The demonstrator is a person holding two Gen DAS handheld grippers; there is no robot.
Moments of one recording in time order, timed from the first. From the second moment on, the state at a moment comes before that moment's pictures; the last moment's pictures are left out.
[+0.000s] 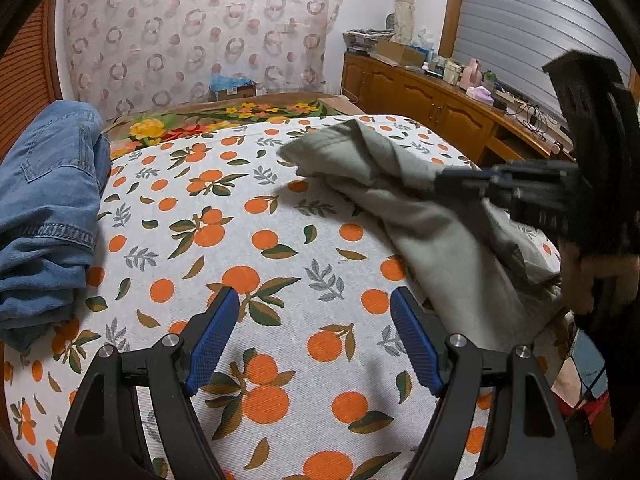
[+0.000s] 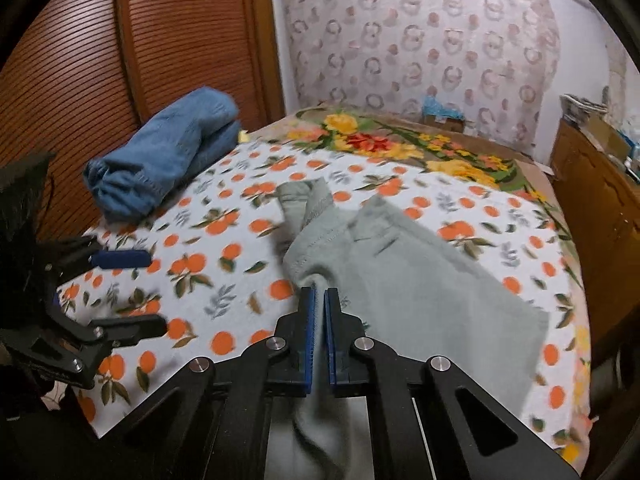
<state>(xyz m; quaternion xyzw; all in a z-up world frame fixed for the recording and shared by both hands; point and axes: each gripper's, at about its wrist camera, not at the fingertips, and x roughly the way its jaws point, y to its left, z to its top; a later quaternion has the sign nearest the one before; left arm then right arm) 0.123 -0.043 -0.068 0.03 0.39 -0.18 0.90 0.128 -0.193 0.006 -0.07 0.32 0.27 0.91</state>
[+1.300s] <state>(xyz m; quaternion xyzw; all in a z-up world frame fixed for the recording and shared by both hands) 0.159 -0.106 -0.076 0.06 0.41 -0.20 0.89 0.169 -0.229 -0.034 -0.12 0.37 0.23 0.89</state>
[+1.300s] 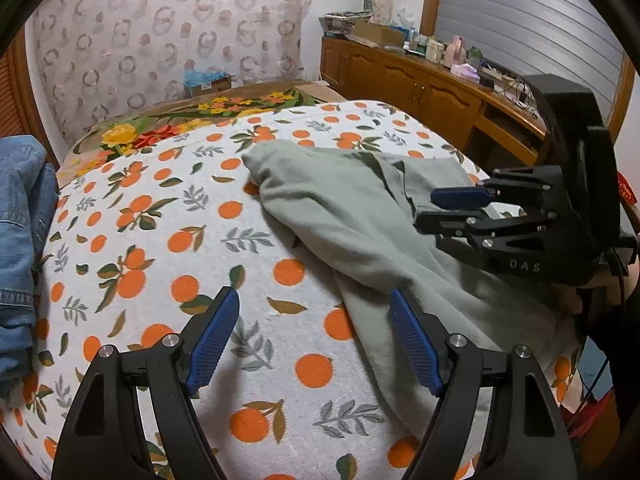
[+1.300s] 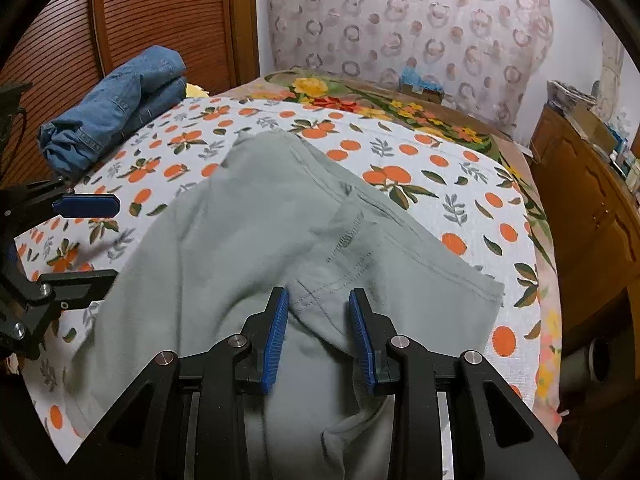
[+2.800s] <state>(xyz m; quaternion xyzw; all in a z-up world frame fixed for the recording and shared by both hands) 0.152 -0.104 -0.070 0.05 0.40 -0.21 0.89 0.121 -0.321 -0.029 0.00 0.34 0.14 0.93</state>
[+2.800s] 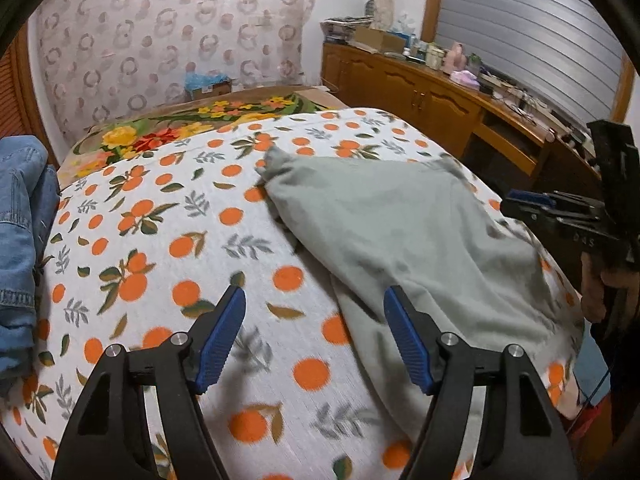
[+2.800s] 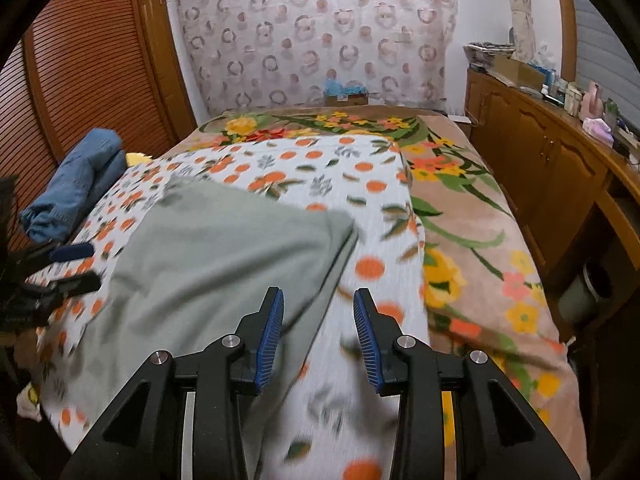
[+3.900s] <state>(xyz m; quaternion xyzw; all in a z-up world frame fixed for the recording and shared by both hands) 0.057 -0.117 -0.082 0.11 0.41 -0.28 0.86 0.004 -0.303 -0.043 0.01 0.34 0.15 0.93</state>
